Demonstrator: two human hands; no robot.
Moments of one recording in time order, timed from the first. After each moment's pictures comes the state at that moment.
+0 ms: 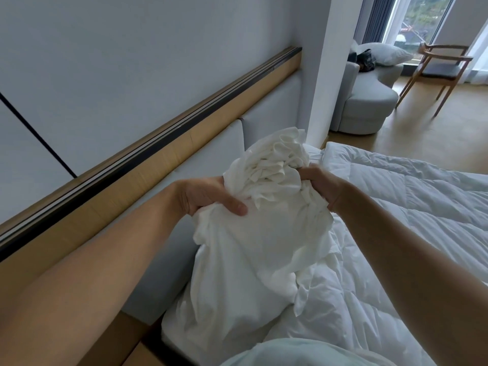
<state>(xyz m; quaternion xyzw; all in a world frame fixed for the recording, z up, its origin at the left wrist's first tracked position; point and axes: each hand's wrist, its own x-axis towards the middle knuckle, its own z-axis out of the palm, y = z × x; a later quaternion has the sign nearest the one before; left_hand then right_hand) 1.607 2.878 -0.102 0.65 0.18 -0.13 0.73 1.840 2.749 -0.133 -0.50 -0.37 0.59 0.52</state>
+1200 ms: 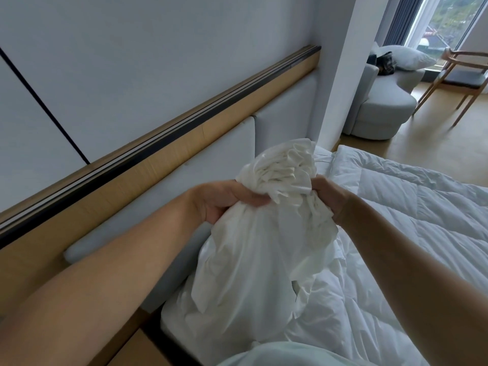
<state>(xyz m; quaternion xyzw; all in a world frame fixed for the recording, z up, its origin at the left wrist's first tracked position) 1.614 2.860 -0.120 0.55 0.27 -0.06 0.79 1.833 2.748 -0.141 -0.52 -0.33 0.62 0.50</state>
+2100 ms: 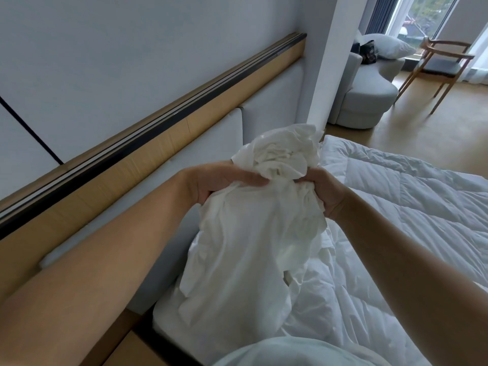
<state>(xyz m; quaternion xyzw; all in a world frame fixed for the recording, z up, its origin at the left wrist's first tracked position) 1.633 2.884 -0.110 0.62 0.24 -0.05 0.75 1.827 2.747 -0.142 -0.44 -0.32 0.62 0.57</state>
